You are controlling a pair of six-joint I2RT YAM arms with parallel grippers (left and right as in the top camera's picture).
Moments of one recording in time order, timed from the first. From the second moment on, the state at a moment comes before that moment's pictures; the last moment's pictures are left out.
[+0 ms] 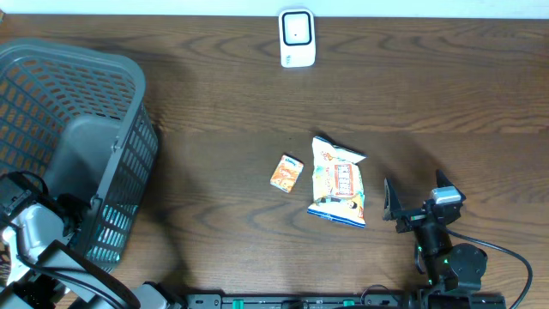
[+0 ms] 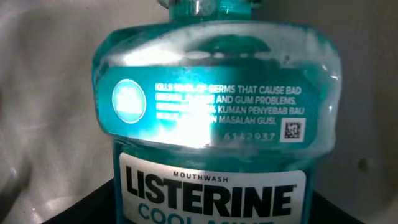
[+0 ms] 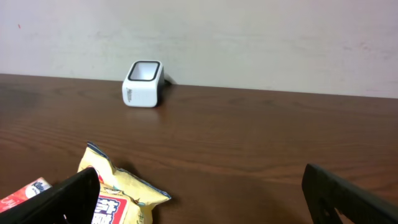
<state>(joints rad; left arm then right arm) 0.85 1.51 0.77 -0.57 -0.04 -0.25 -0.07 0.01 0.01 -0.05 -0.25 0.01</state>
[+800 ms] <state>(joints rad) 0.85 1.48 0.87 -0.64 0.18 -0.26 -0.07 0.01 0.01 -0.05 -0.25 0.01</state>
